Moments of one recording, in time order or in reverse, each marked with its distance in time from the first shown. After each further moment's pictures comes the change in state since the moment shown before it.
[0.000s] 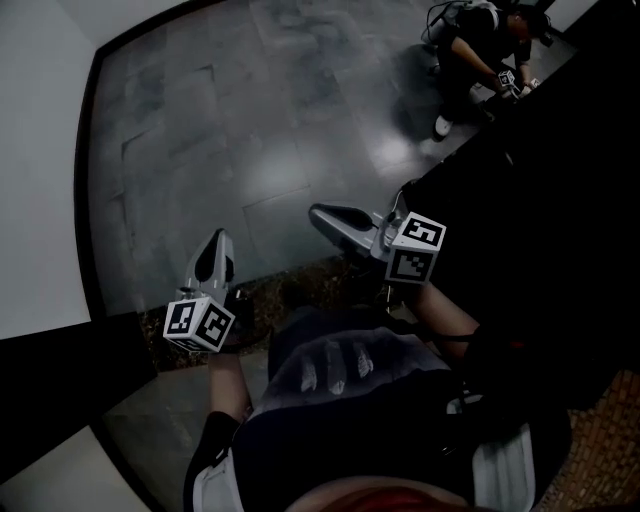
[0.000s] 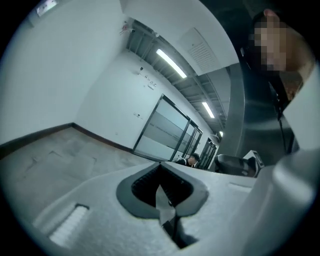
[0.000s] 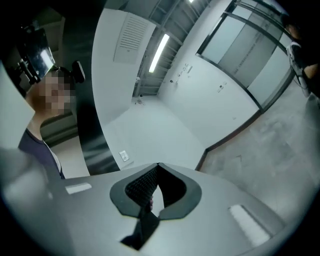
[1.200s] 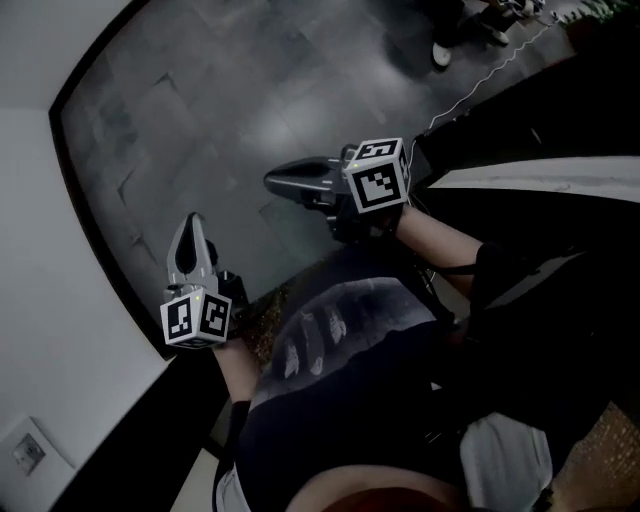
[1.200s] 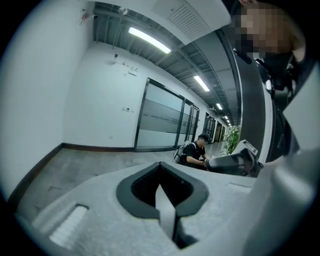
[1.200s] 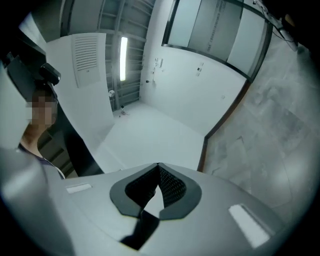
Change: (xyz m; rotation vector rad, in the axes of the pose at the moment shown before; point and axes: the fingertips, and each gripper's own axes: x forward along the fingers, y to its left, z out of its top) left arm 0.275 0.037 0.084 0.288 0.172 0.037; right arm 0.084 -0.242 0.121 0.338 0.021 0.061
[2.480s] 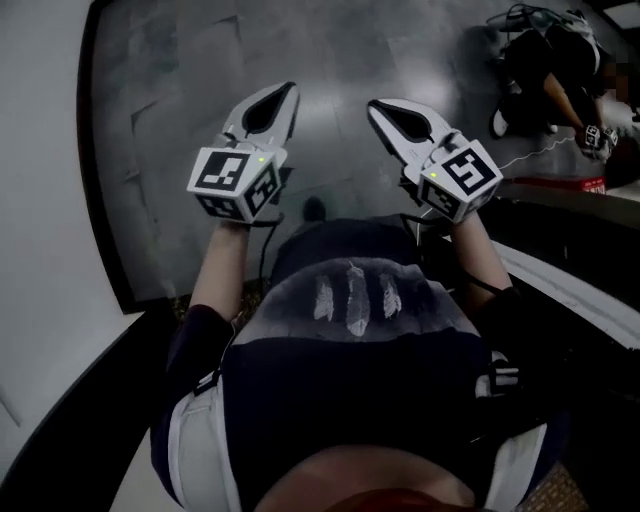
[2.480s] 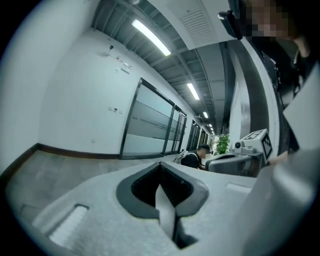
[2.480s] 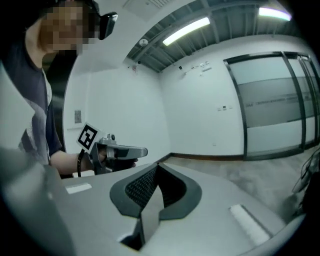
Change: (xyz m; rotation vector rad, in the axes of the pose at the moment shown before) left arm 0.166 0.100 0.074 0.035 -0.082 -0.256; right arm 0.117 -0.072 0.118 -0.807 0.101 -0.413
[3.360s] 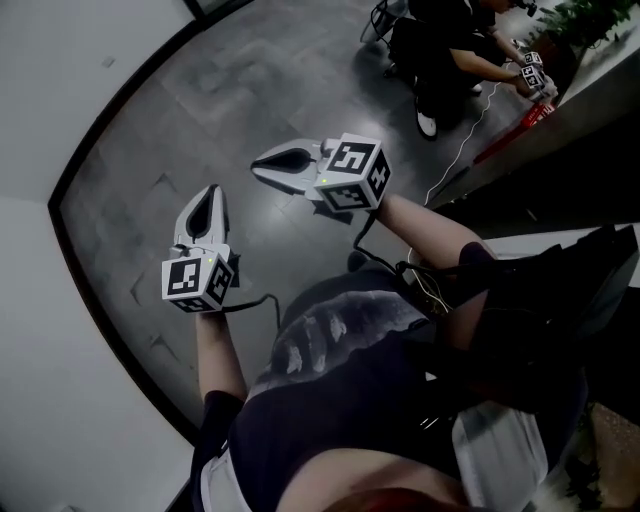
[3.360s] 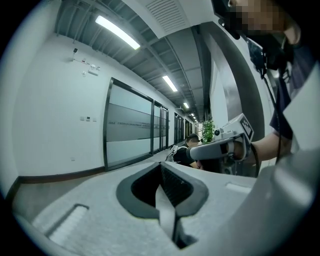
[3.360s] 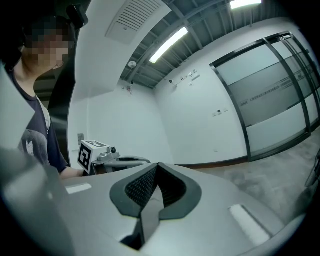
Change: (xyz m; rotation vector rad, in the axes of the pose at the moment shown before) left arm 0.136 -0.090 0.039 0.218 0.035 -0.098; right arm -0.053 -0.127 0.046 0.117 -0.125 0.104
